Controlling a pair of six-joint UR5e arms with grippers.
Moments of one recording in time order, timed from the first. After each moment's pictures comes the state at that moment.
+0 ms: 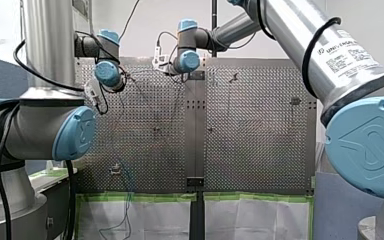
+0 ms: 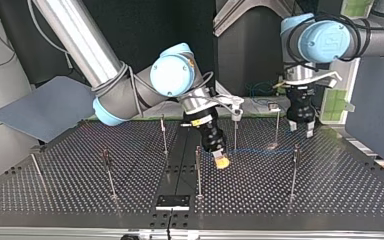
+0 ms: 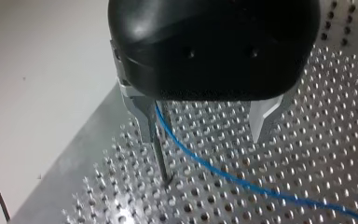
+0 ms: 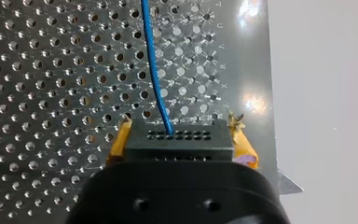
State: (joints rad) left arm 0.05 -1.46 -2.00 -2.81 -1.71 -2.02; right arm 2.45 -0.94 0.92 -0.08 1.64 1.66
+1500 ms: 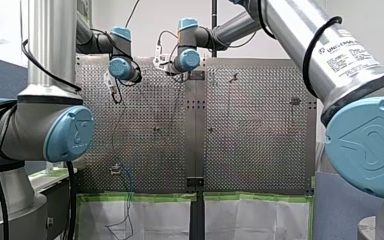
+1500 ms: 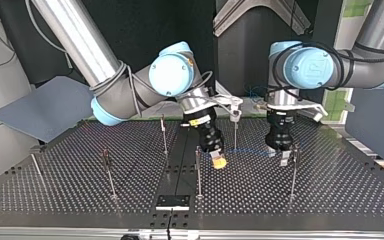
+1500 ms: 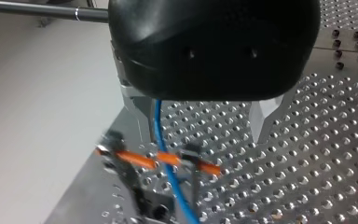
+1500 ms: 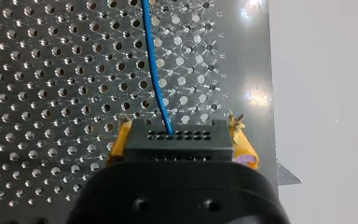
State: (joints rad) left arm -0.04 -1.60 -1.81 -2.76 -1.63 -1.86; right arm 2.45 -0.95 0.93 -0.06 1.66 1.66
